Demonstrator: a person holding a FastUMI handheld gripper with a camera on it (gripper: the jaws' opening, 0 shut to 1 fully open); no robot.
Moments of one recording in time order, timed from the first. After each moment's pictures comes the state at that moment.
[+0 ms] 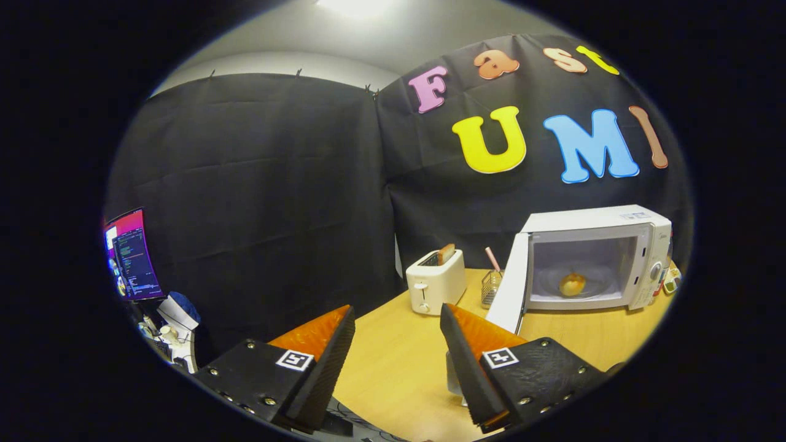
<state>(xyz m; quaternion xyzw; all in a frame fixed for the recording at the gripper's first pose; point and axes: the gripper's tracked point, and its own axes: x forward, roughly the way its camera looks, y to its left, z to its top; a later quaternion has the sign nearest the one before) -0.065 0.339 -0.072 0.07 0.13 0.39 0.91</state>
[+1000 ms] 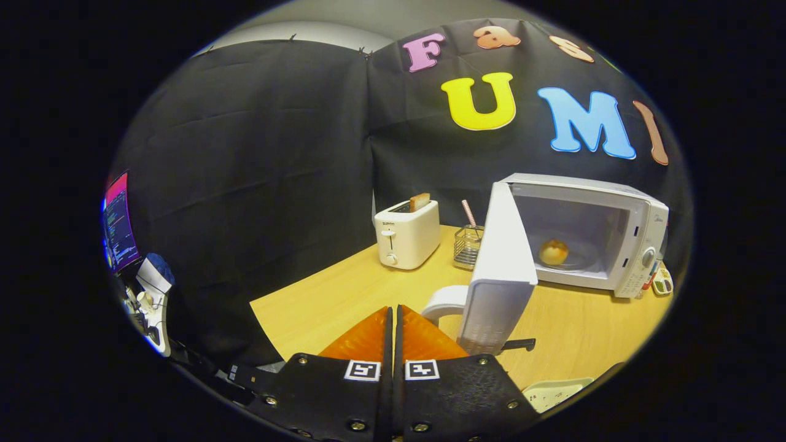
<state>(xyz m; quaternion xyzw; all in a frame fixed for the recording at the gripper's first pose) -0.029 0.286 -0.147 -0.01 0.20 0.34 0.92</state>
